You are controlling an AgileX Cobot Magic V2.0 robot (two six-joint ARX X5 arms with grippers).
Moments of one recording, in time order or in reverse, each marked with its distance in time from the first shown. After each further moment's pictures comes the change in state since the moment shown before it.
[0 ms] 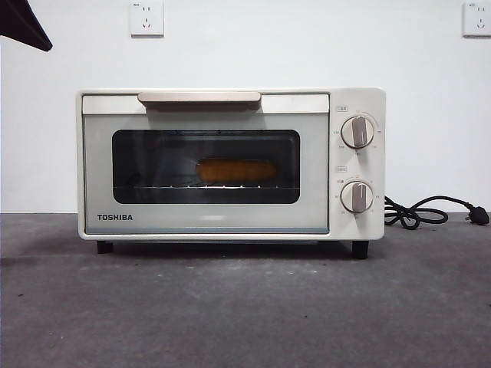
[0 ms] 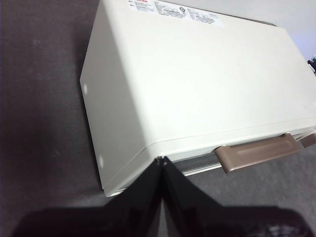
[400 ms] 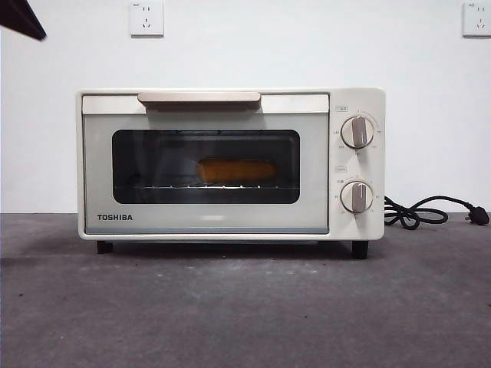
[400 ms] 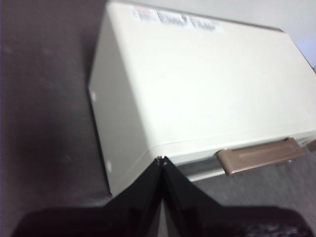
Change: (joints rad) left arm -0.005 -0.055 0.000 0.000 -0.058 0.000; right arm 0.000 0.000 0.000 0.000 0.000 0.000
